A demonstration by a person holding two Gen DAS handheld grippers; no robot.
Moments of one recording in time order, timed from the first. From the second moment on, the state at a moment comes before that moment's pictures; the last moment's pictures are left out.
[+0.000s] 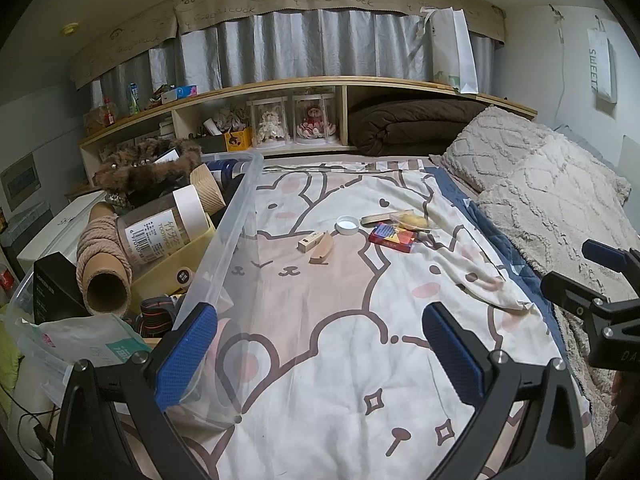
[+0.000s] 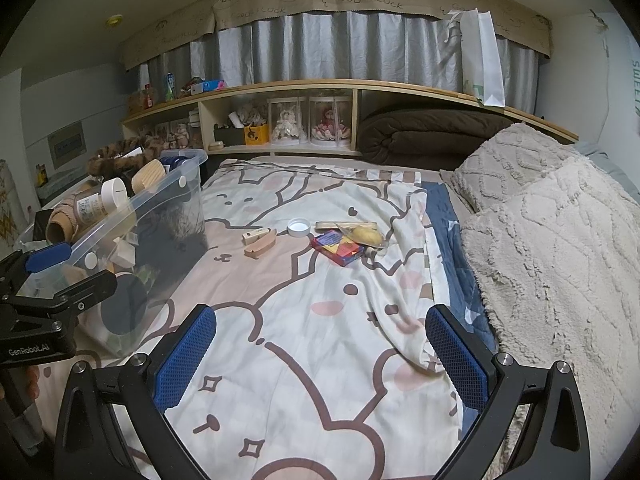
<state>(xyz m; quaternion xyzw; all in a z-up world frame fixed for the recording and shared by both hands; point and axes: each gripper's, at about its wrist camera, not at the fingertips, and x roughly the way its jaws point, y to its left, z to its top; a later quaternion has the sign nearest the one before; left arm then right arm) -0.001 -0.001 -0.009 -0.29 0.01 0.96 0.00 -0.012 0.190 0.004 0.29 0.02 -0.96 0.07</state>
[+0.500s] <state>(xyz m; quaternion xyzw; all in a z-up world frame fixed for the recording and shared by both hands) 0.000 0.005 -0.013 -0.29 0.02 0.96 0.01 -0.011 0.186 -0.004 0.29 0.02 -0.95 0.07</state>
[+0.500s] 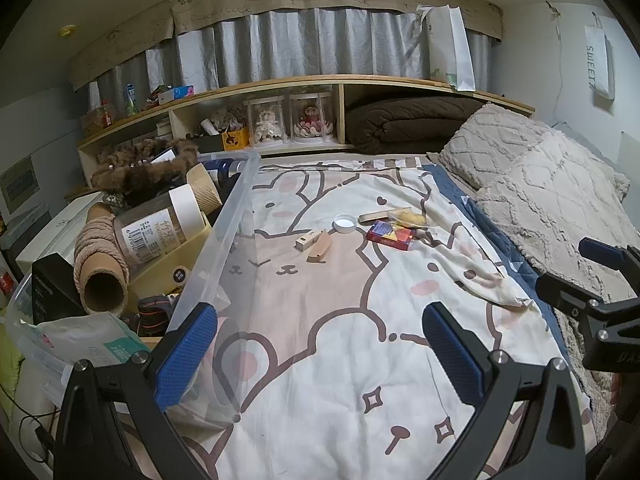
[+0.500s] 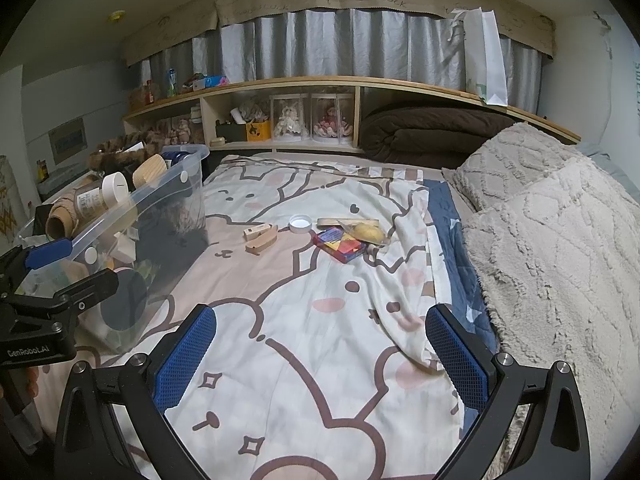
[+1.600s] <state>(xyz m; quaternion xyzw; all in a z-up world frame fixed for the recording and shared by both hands) -0.021 0.052 -0.065 -0.39 0.07 0.92 0.05 -0.040 0.192 -0.032 0.36 0.01 -0.93 0.07</state>
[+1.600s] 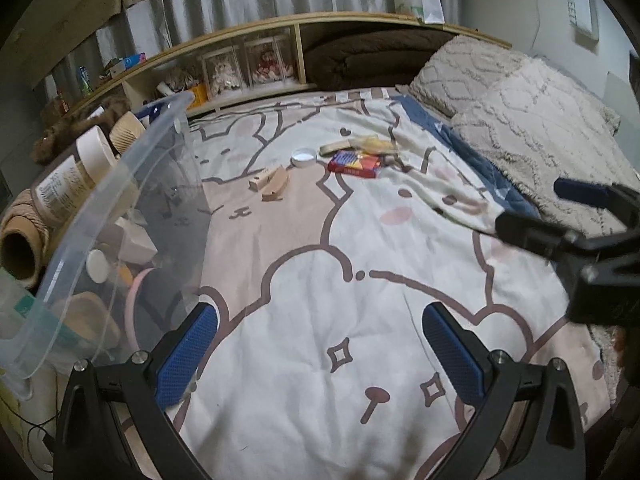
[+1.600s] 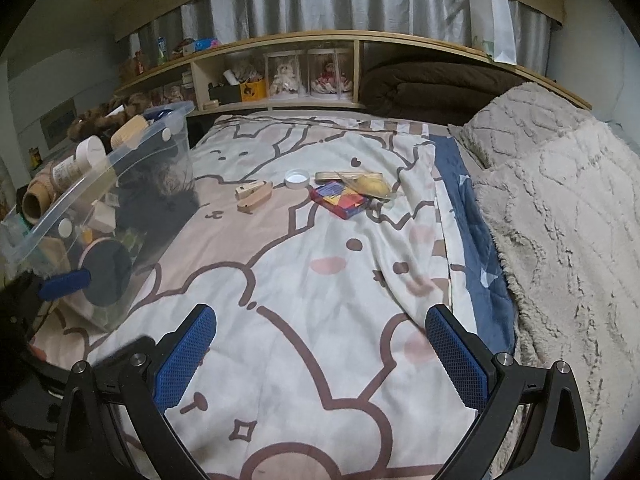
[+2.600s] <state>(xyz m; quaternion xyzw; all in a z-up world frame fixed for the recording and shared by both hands) -0.111 0.024 -0.112 -0.46 -0.07 0.88 0.06 -0.163 0.205 -0.084 0.41 -0.02 -0.91 0.09</state>
